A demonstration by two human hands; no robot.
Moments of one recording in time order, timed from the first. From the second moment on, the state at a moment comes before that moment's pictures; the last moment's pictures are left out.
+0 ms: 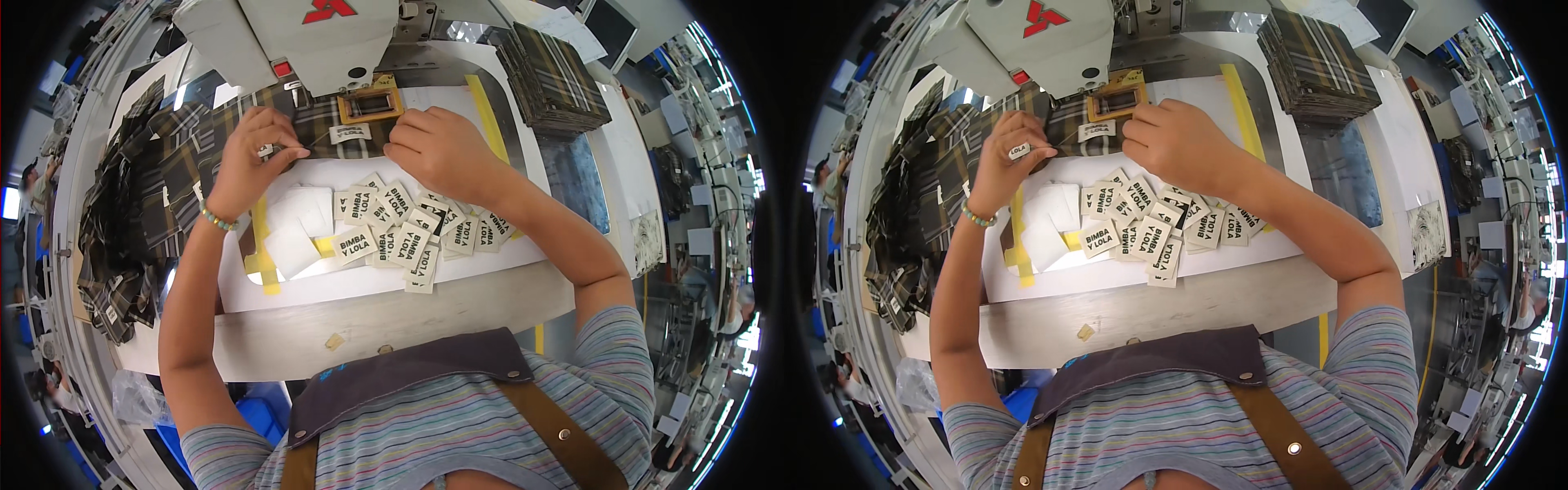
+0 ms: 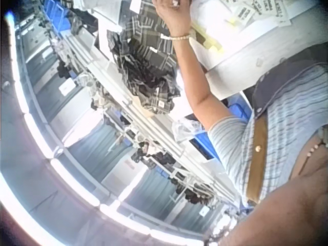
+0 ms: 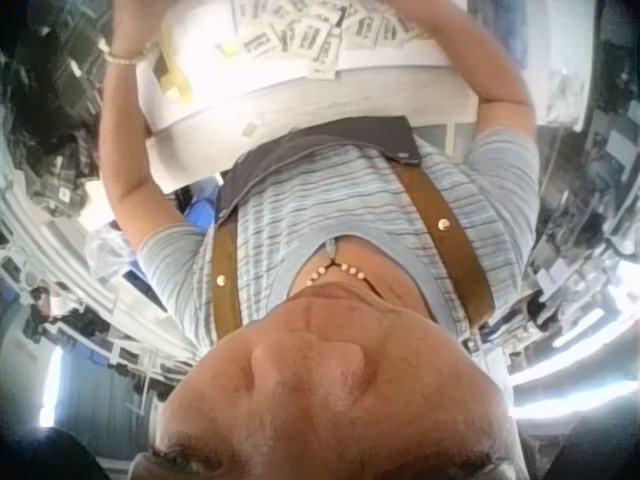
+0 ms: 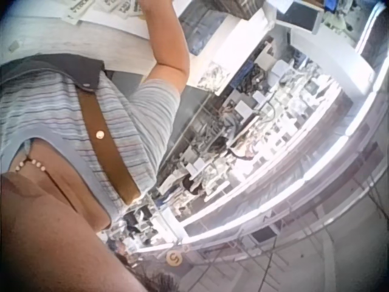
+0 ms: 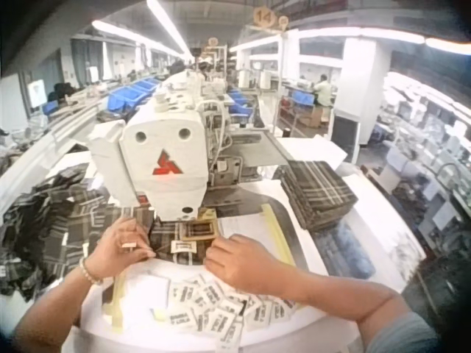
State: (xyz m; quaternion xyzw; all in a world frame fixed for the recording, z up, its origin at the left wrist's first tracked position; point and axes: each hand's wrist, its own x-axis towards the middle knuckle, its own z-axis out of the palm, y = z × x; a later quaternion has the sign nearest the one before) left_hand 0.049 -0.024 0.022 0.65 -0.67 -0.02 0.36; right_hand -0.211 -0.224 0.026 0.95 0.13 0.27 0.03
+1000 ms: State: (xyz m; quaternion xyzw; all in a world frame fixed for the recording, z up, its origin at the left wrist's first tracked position) left_hand 0.174 0.031 -0.061 0.81 -0.57 0.15 0.06; right_hand -0.243 -0.224 0.045 0.97 0.04 0.19 -0.11
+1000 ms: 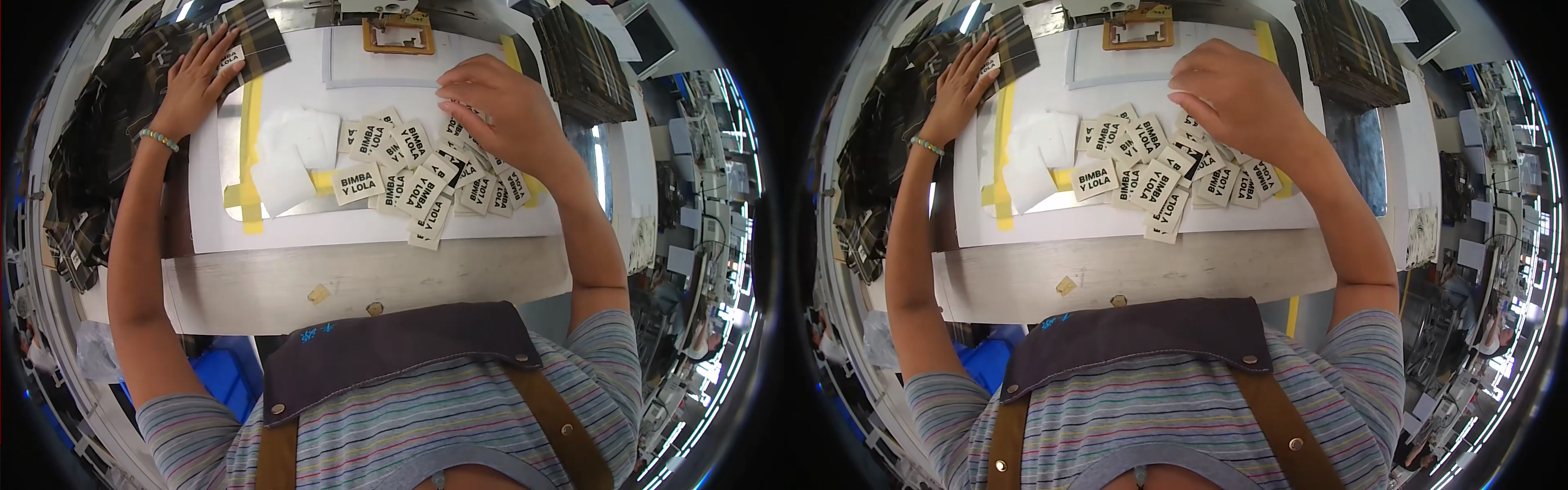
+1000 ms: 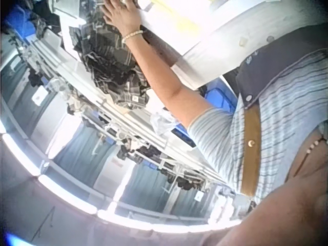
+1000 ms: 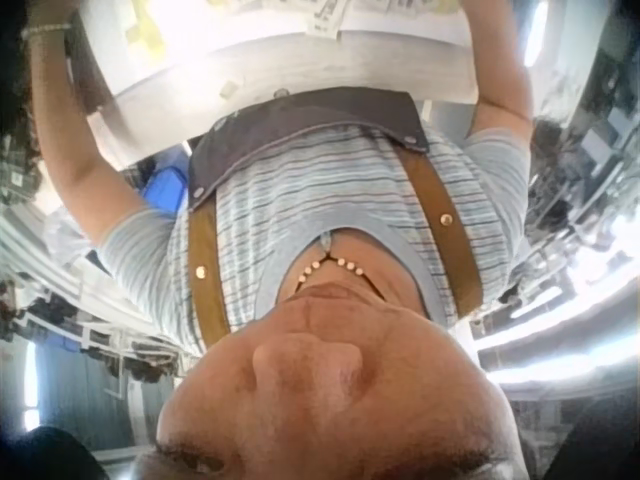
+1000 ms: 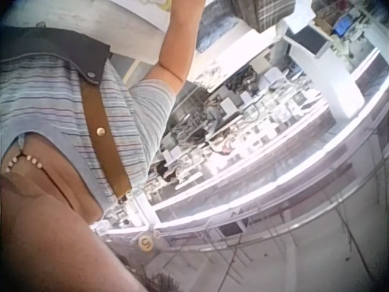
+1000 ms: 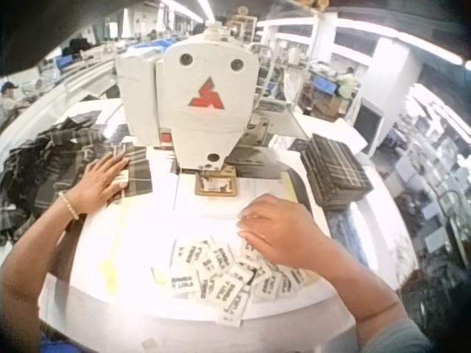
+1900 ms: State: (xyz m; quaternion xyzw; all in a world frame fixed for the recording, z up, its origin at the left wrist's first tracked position) left_hand 0.026 0.031 0.041 0.71 -0.62 0.02 0.33; right_hand -0.157 -0.117 0.017 0.89 0.31 0.32 0.03
